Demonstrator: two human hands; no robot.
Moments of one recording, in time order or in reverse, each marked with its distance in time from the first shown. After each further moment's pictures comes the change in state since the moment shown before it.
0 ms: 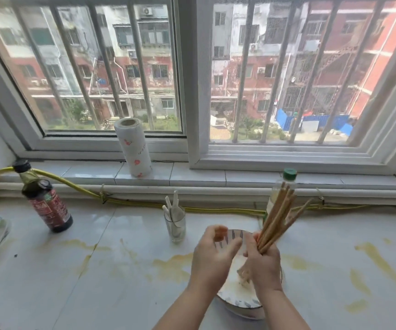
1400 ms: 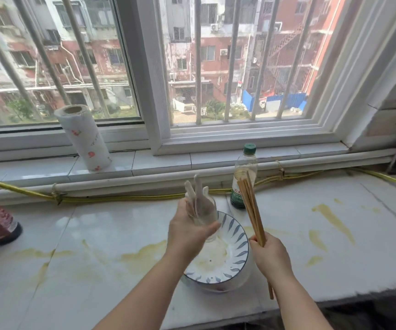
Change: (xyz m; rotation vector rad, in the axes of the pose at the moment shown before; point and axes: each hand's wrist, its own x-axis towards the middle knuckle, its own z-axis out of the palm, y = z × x) left_hand 0.024 -0.007 0.017 0.044 -0.122 -0.015; right_hand 0.010 0.029 -0.088 -0.641 -0.045 0.212
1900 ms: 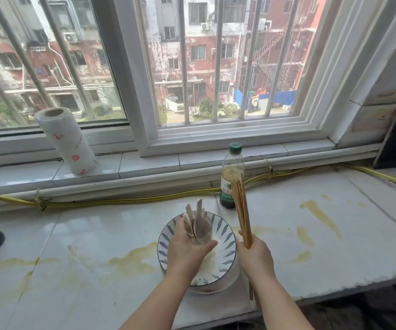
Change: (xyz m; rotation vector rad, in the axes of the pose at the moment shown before) left_hand -0.012 -0.027 0.039 0.158 0.019 -0.139; right_hand -0.002 0.004 0.008 0.084 0.009 0.029
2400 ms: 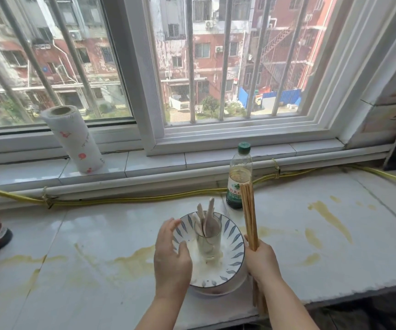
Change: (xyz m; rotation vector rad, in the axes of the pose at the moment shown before) left_hand -0.011 -0.025 -0.024 -0.105 0.275 0.182; right_hand 0.005 0.003 0.008 0.163 -0.053 0.098
